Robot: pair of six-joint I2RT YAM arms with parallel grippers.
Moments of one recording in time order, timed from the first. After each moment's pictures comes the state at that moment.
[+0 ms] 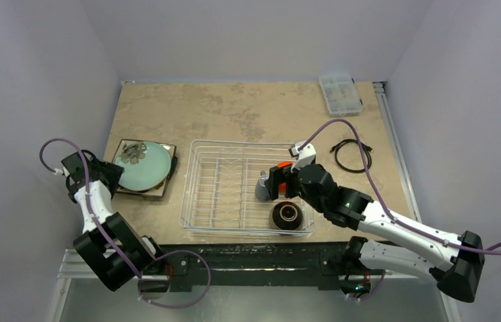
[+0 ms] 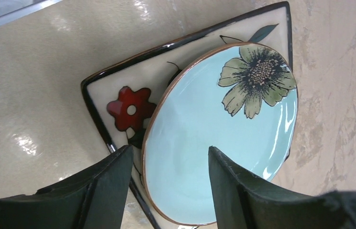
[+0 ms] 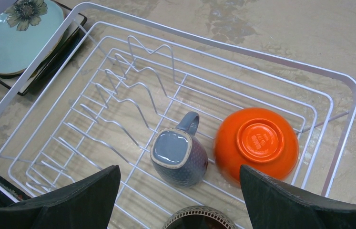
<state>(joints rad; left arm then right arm) 0.70 1.17 0.70 -0.42 0.12 -0.65 0.97 0.93 0.72 -0.27 0.38 0.42</state>
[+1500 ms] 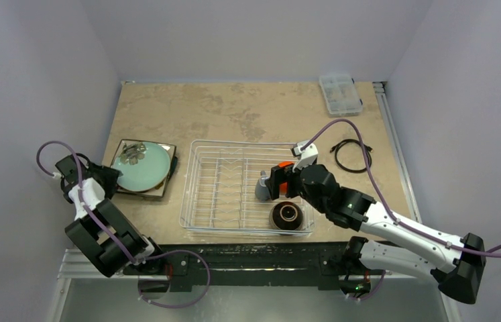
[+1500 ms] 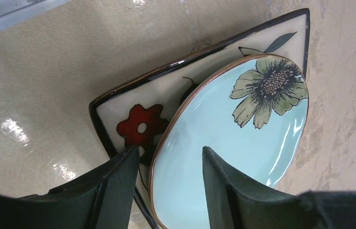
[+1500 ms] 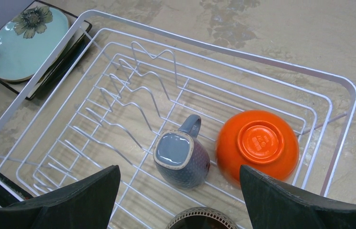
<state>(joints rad) 0.77 1.28 0.71 -0.37 0.22 -0.61 0.97 0.91 0.72 -0.27 0.38 0.43</state>
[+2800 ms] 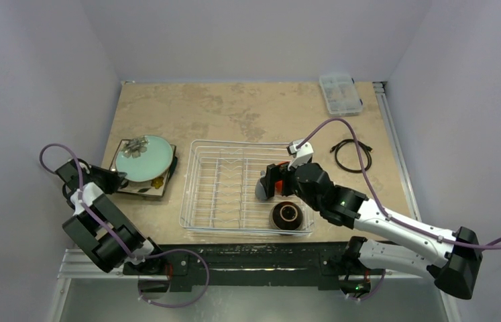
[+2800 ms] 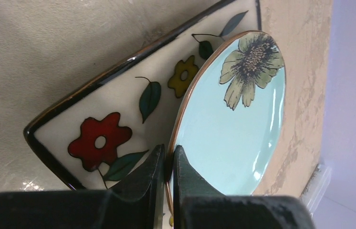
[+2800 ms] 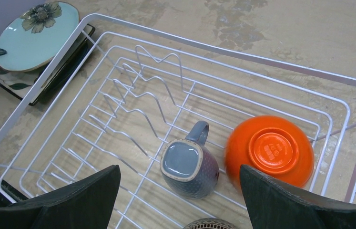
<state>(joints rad) 0.81 1.34 0.64 -0.17 0.46 -0.61 0.97 0.96 0.72 -0.19 0.37 0.44</state>
